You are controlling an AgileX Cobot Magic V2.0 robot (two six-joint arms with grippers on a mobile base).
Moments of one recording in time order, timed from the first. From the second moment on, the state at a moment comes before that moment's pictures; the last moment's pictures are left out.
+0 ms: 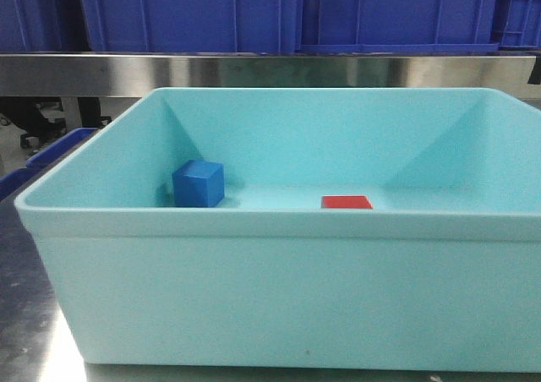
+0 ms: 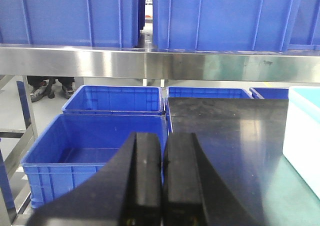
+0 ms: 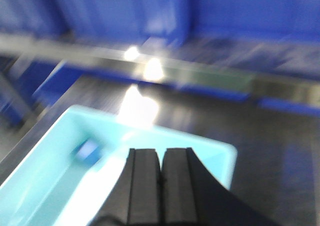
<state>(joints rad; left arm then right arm) -0.08 -0.01 0.01 -0.10 0.08 0.05 0.35 0.80 -1.13 0.15 0.83 0.03</state>
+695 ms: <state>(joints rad) -0.08 -0.01 0.01 -0.10 0.08 0.05 0.62 1.43 -1.18 0.20 0.80 0.13</state>
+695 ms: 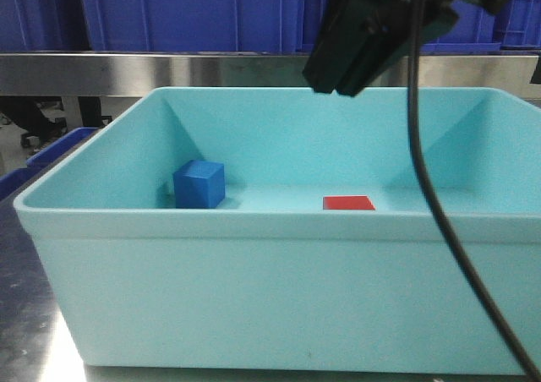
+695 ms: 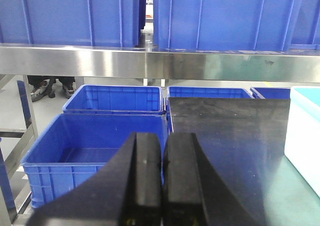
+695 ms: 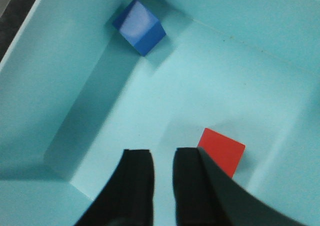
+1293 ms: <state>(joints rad) -0.08 -0.01 0.01 -0.10 0.08 0.05 0.55 1.49 -1.18 0.19 0.85 0.17</state>
